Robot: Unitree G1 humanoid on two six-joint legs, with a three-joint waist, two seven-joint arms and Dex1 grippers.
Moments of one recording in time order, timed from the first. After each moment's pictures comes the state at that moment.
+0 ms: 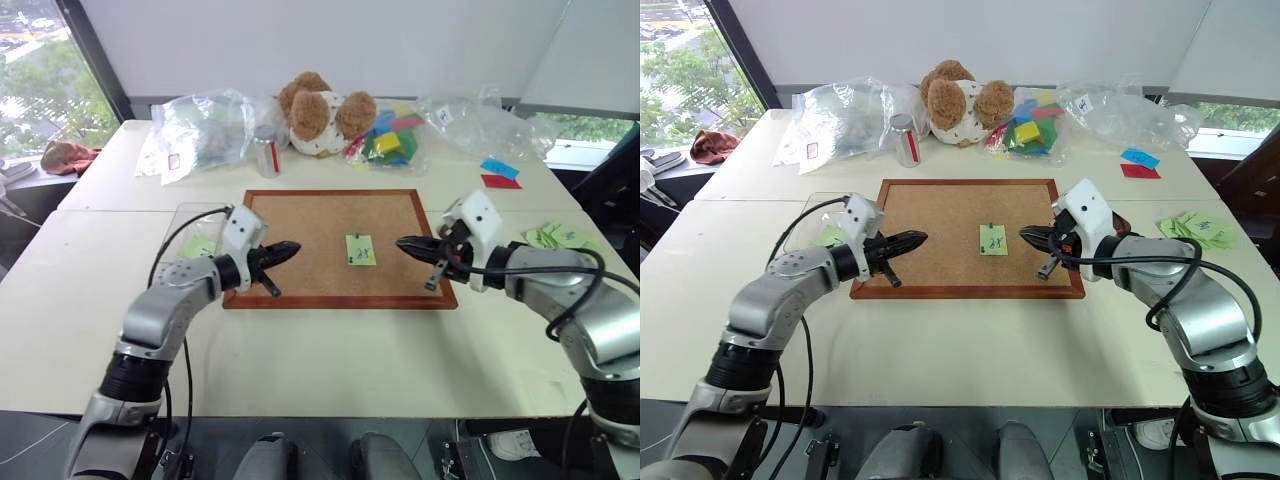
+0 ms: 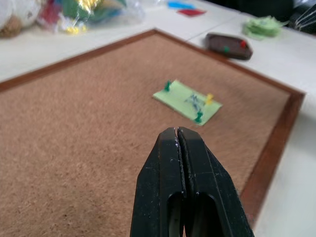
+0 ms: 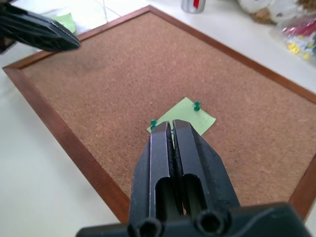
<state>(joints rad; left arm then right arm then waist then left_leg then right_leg) -0.49 0.42 -0.10 -0.04 -0.38 0.54 -0.67 -0.42 -0.78 0.01 -0.43 0.40 0.79 0.67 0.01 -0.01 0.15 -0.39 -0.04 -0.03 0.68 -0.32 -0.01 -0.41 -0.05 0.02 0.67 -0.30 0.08</state>
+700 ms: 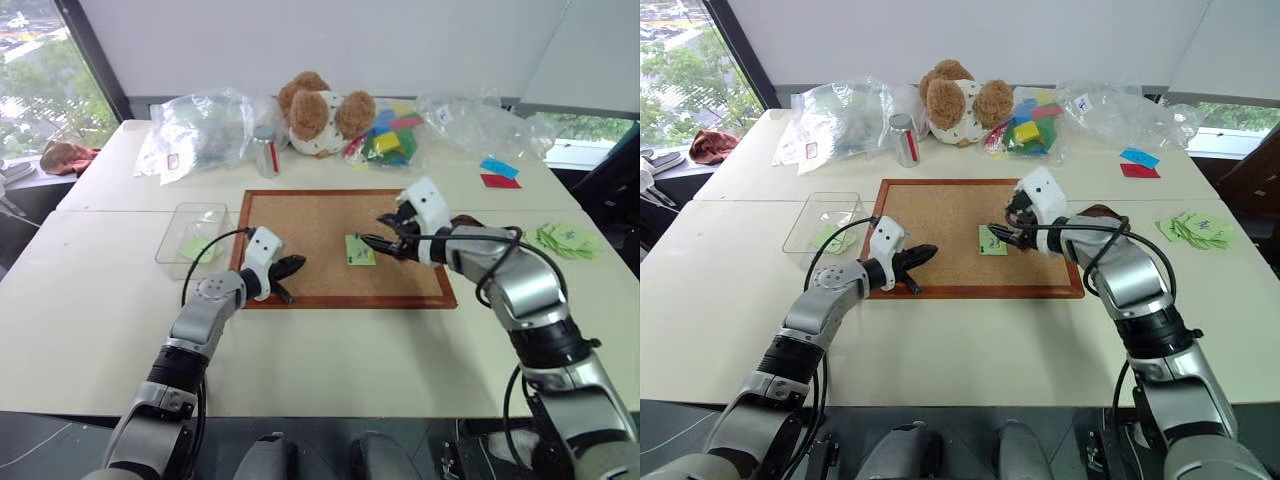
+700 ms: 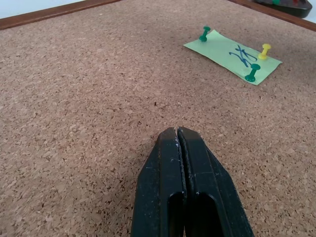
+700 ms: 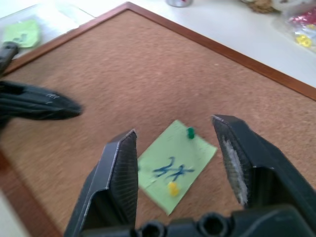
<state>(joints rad) -0.51 0.30 -0.13 0.27 -0.22 0.30 -0.65 -0.71 -0.56 0.18 -0.02 0.22 0.73 0.60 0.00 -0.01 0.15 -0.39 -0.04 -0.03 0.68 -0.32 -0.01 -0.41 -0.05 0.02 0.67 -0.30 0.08</state>
